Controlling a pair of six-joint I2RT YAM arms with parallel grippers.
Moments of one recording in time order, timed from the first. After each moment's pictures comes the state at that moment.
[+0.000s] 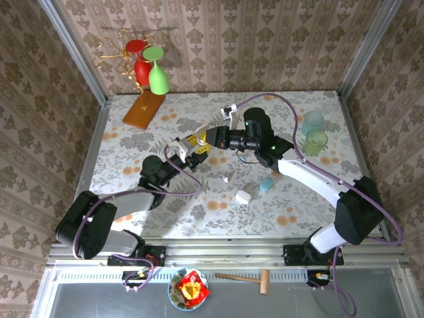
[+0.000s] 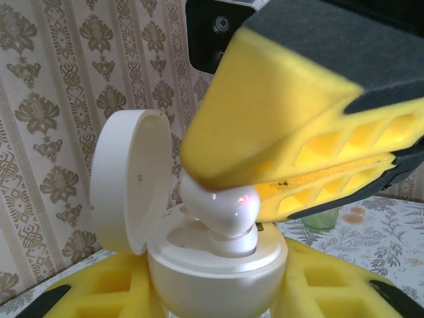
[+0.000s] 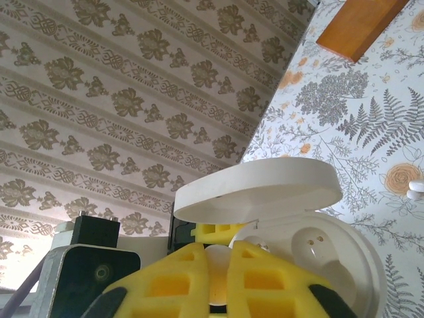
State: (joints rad) left arm -0.59 1.36 0.44 1.14 0.40 0.03; right arm 0.61 1.51 1.17 0.08 -0.55 0.84
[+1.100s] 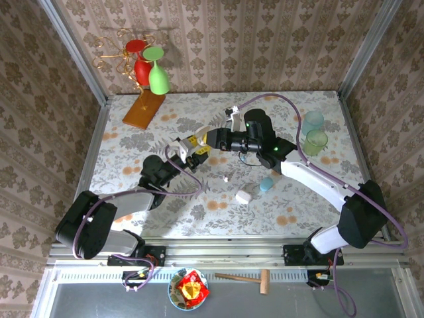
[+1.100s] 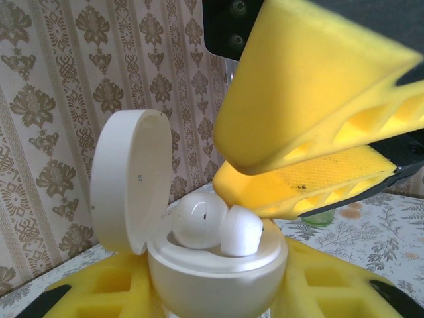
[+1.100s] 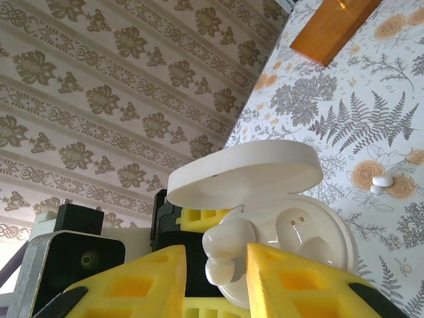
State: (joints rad) left arm -0.59 1.36 0.44 1.13 0.40 0.03; right arm 0.62 1.47 1.17 -0.02 -0.48 0.76
